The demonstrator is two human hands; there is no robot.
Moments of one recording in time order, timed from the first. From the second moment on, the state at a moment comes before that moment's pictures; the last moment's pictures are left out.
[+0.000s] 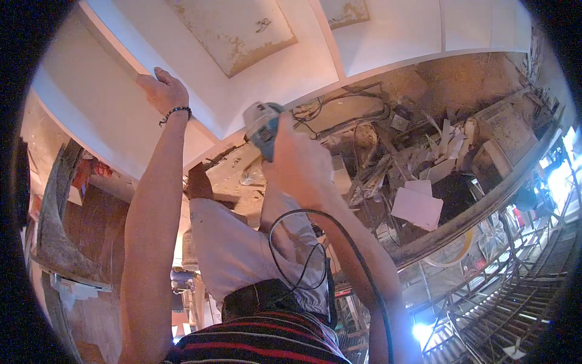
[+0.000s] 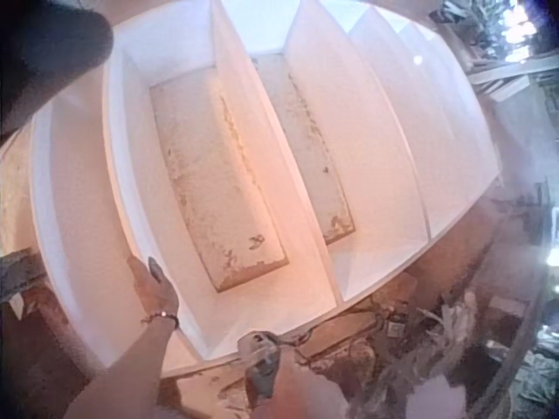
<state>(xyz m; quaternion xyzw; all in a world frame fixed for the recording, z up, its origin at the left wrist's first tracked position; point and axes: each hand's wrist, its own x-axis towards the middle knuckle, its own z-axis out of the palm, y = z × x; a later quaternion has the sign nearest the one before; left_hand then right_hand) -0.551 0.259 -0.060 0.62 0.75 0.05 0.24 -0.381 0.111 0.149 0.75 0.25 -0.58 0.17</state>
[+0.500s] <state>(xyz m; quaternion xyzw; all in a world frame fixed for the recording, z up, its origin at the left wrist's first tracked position) -0.566 0.260 -0.092 0.64 0.73 0.11 0.20 -0.320 0.081 0.148 0.84 0.22 -0.49 0.11</state>
